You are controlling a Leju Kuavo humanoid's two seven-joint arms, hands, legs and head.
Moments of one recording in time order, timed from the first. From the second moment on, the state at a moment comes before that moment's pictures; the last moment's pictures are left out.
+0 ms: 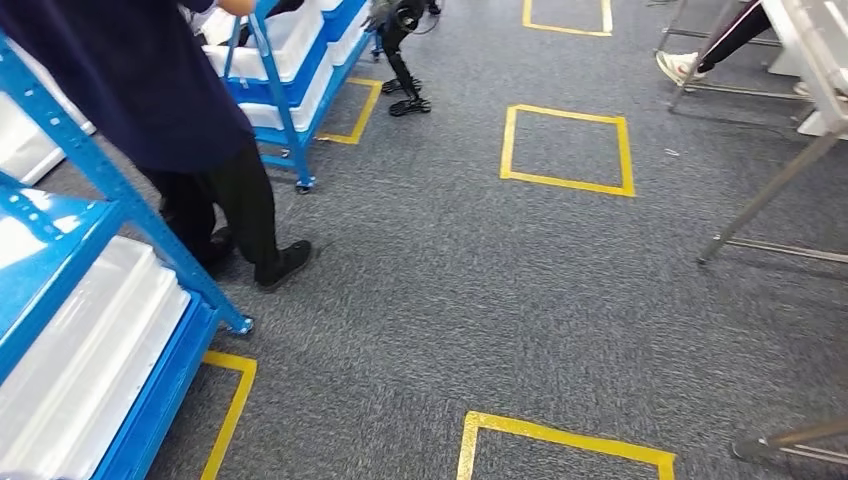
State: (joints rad) left arm -0.07 -0.16 1.36 -0.22 -1.21 0.02 -0.41; right arm -0.01 0.19 -0.51 -0.19 0.63 -0.11 0.00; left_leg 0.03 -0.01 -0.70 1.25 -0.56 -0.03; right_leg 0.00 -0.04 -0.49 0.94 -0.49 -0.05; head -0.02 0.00
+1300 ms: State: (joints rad) left arm -0.07 -0.16 1.36 -0.22 -1.22 0.03 -0.40; right arm -0.03 0.20 -0.52 -0.19 0.66 -0.10 0.00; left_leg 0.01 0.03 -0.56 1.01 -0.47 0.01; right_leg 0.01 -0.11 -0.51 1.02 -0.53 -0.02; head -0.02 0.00
